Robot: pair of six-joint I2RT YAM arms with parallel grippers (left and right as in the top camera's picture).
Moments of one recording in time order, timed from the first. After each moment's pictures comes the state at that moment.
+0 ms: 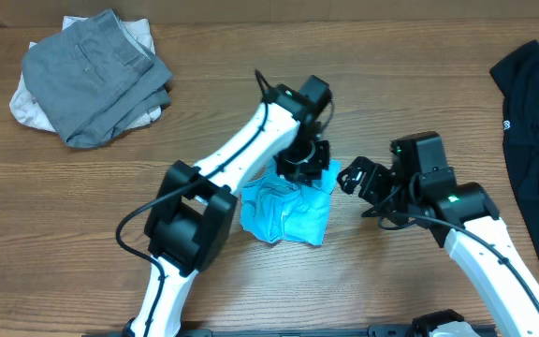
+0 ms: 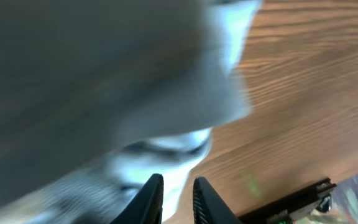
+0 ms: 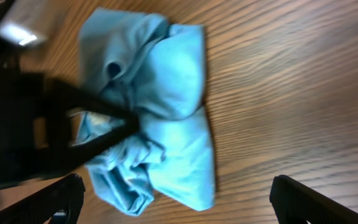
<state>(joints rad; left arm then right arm) -0.59 2.22 1.87 -1.22 0.42 -0.56 0.23 1.21 0.89 -0.77 -0.29 0.77</state>
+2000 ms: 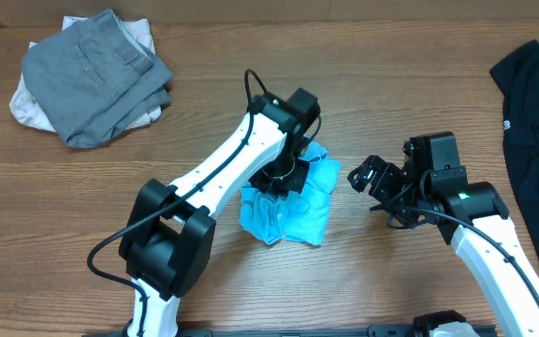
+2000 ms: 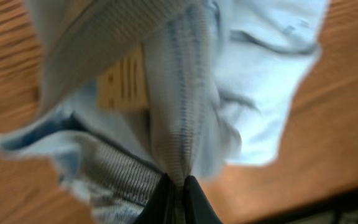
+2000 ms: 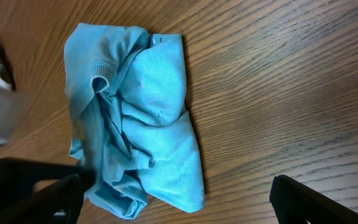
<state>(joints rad) -0.63 2.05 1.73 -1.33 0.18 -0.31 0.18 1.21 0.89 -0.79 -0.30 0.75</state>
